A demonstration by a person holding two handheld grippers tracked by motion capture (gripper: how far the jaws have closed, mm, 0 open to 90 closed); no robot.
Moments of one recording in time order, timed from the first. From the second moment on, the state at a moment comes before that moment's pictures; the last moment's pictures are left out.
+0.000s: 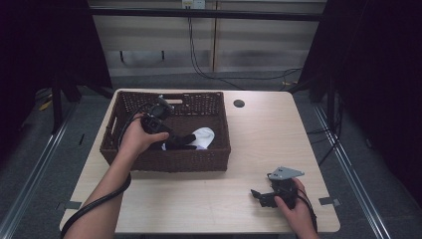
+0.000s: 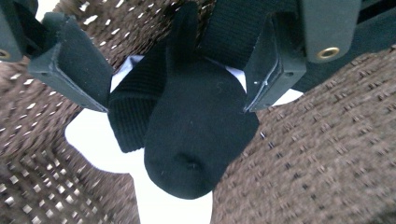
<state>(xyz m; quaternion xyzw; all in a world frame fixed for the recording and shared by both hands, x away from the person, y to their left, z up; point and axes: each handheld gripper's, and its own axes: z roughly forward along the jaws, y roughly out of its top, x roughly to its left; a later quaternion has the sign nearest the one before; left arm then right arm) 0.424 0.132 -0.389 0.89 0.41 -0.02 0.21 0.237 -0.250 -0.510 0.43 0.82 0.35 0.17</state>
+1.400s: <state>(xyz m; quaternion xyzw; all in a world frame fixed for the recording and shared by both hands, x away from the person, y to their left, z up) 0.433 0.134 -0.337 0.90 0.41 -0.04 0.12 0.237 -0.250 -0.510 0.43 0.82 0.35 0.17</state>
